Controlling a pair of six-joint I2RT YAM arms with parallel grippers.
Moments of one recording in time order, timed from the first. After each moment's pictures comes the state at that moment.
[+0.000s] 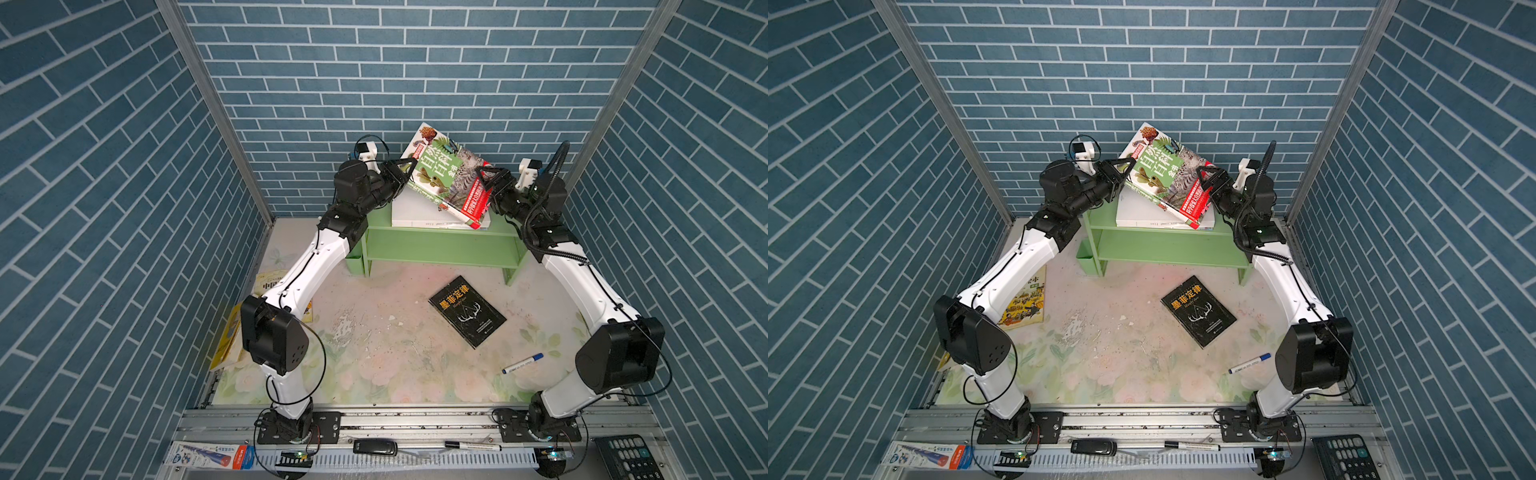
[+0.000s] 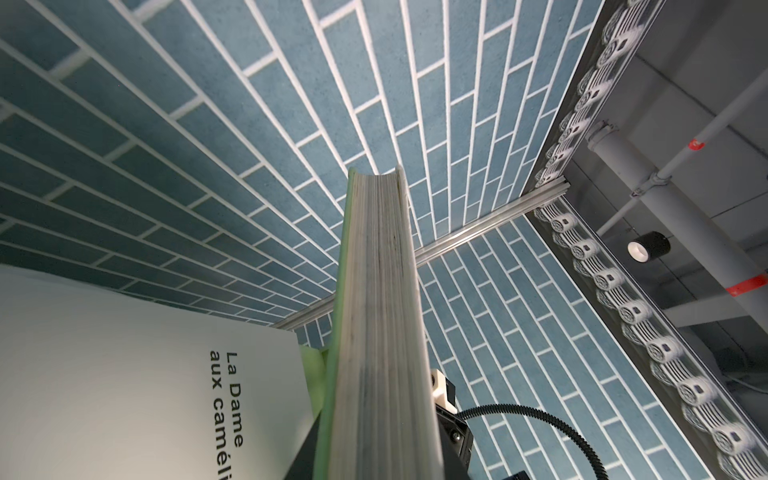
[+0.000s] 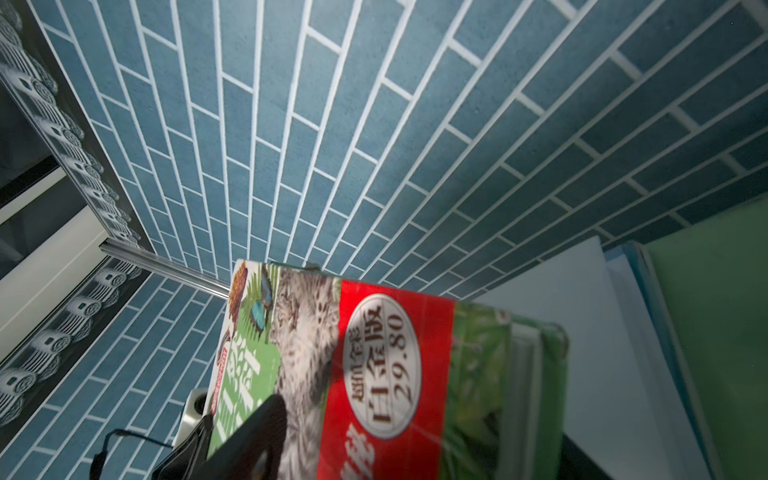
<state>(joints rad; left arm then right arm) -0.44 1.81 1.84 0.10 0.31 -1.16 0.22 1.62 1.55 0.08 -0.37 1.05</state>
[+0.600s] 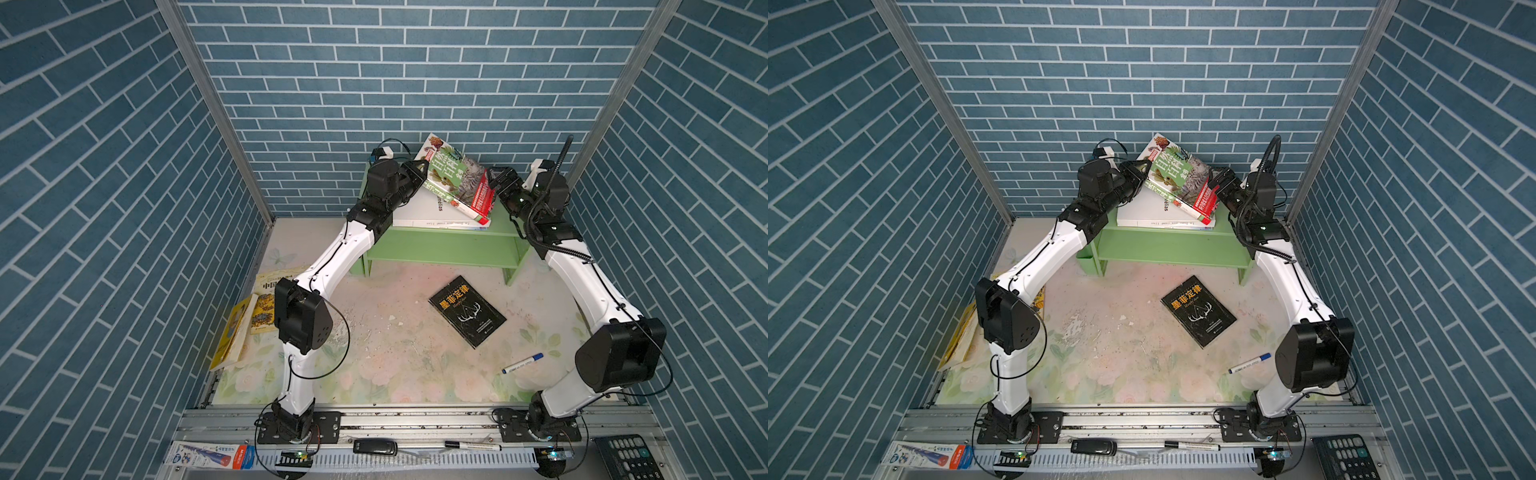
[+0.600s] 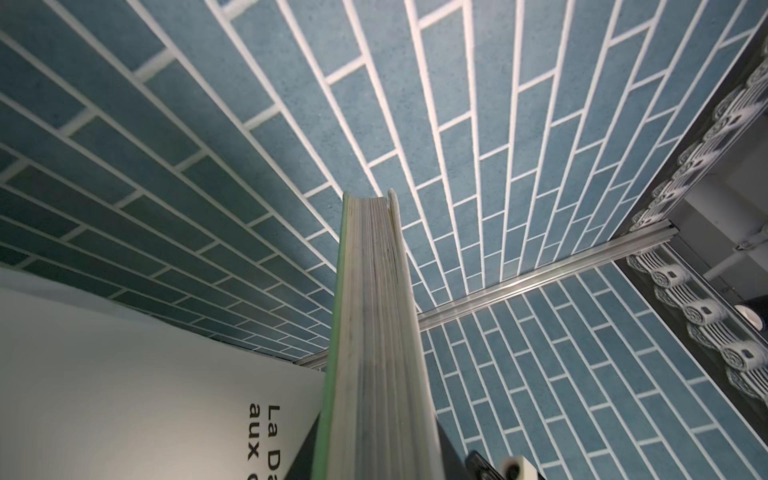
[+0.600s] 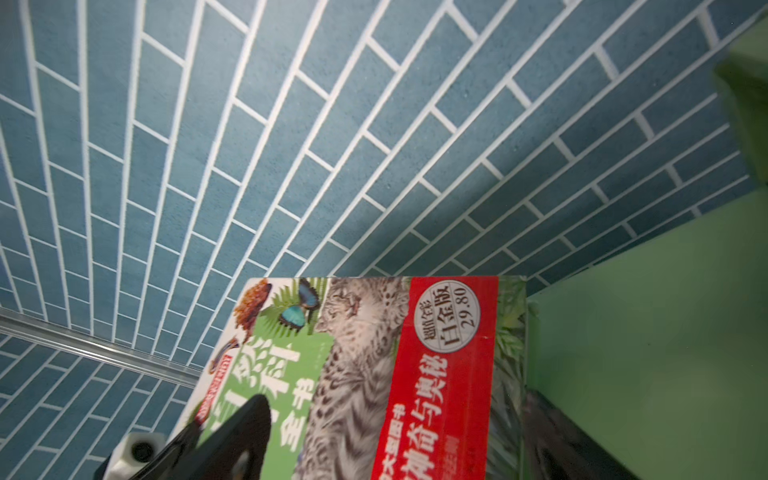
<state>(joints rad) -0.52 2.03 2.08 -0.02 0.07 -1.16 0.21 1.58 1.56 -0.06 -0.15 0.87</state>
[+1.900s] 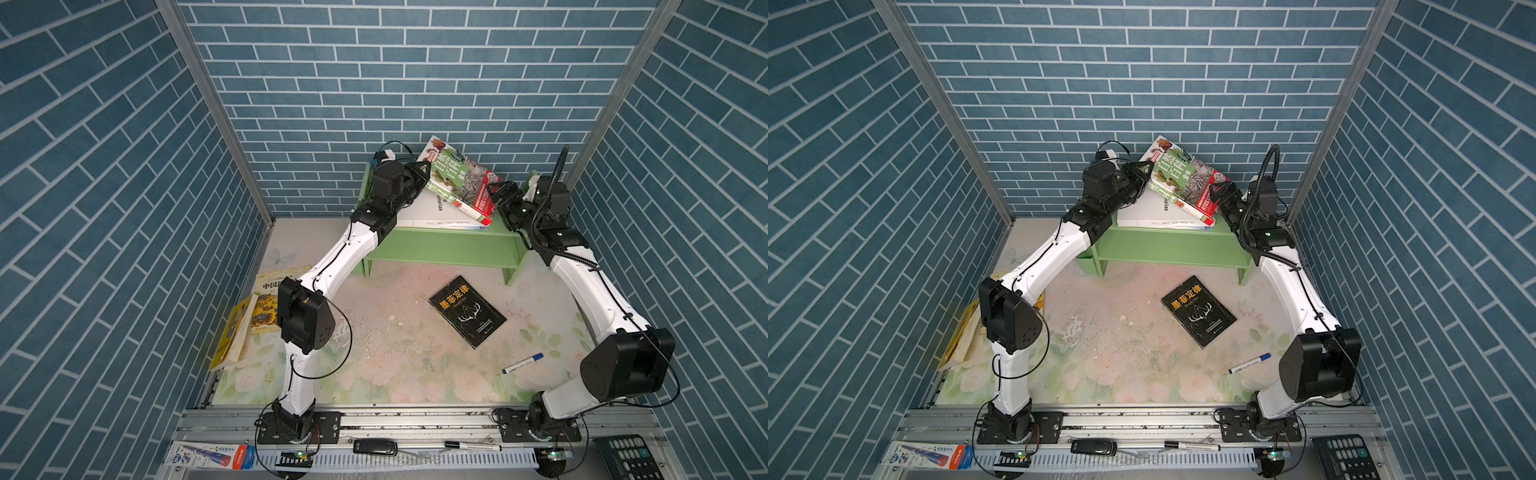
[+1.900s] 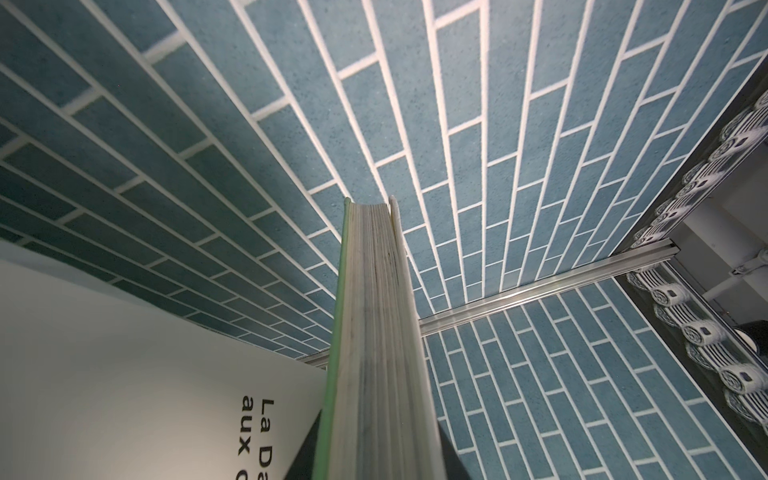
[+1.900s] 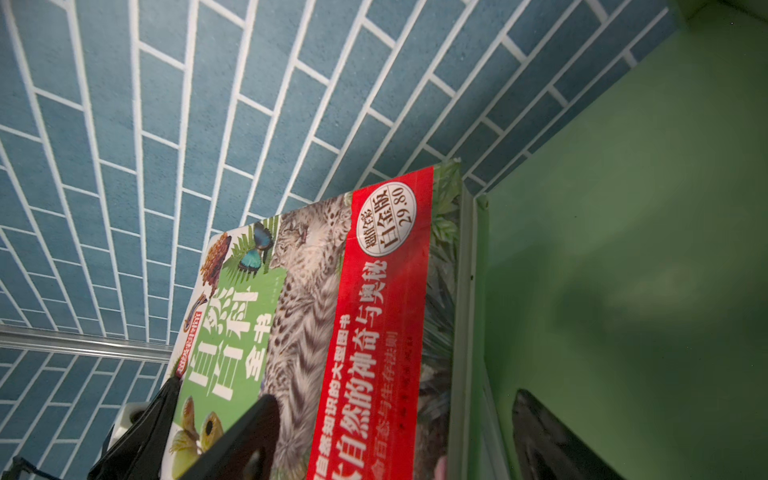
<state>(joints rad) -0.54 2.04 2.08 -0.02 0.05 -1.21 0.19 1.55 1.49 -0.21 -0.24 1.00</state>
